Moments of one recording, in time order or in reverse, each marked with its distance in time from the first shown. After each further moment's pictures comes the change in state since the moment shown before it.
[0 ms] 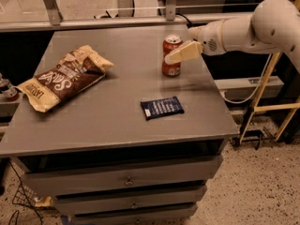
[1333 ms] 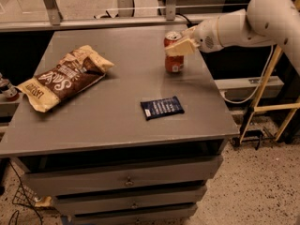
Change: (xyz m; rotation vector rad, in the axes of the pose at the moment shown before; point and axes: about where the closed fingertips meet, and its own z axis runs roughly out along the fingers) arm -0.004 0.004 0.009 -0.034 0.049 -0.054
